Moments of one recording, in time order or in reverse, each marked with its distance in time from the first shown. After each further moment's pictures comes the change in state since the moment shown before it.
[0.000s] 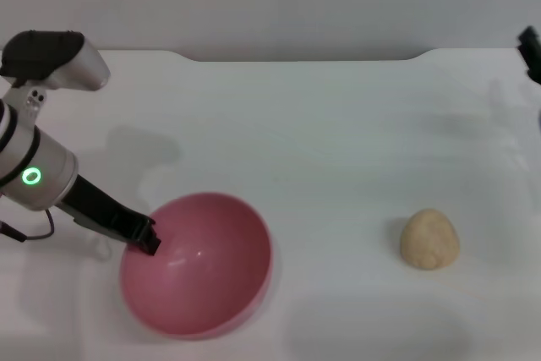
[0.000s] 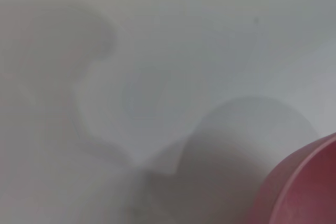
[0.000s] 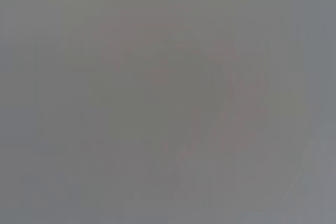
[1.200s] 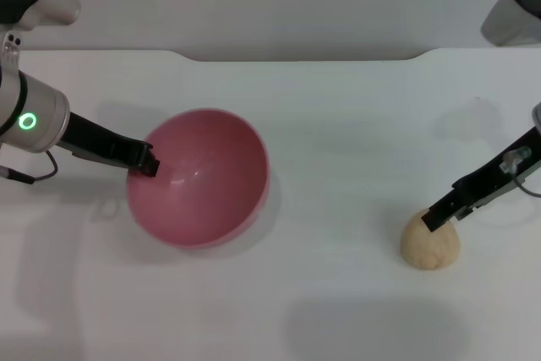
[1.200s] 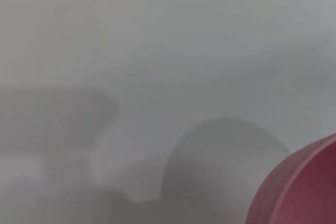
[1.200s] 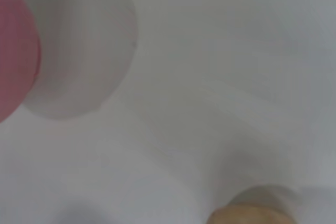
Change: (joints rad) left arm -0.009 -0.001 -0.090 0.037 -0.009 -0.163 -0.006; right arm 0.271 -0.041 -0.457 -0.808 -1.829 -0.660 1.806
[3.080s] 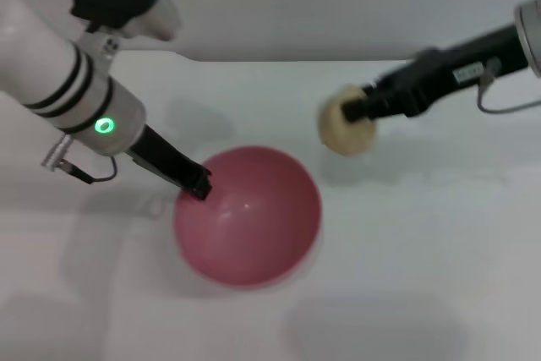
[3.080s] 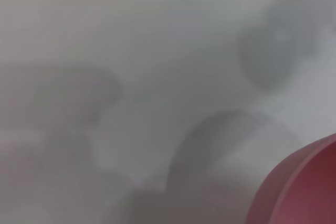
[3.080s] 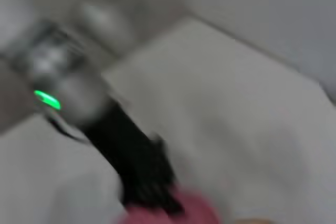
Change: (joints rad) left arm -0.137 -0.009 0.194 -0.092 0.000 0.015 -0.003; right arm -0.097 0.034 -0.069 -0.332 0.522 -0.037 -0.304
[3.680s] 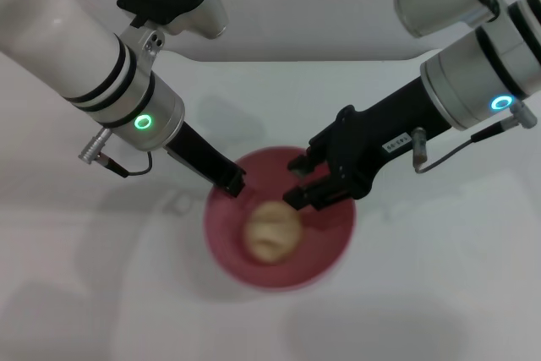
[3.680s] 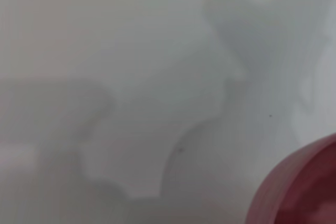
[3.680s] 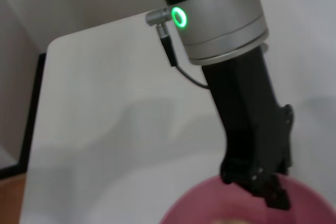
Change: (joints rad) left arm -0.044 -0.005 0.094 -0.009 -0.060 -0.039 -0.010; right arm 0.006 0.012 -0.362 -0.001 0.094 0.052 -0.111
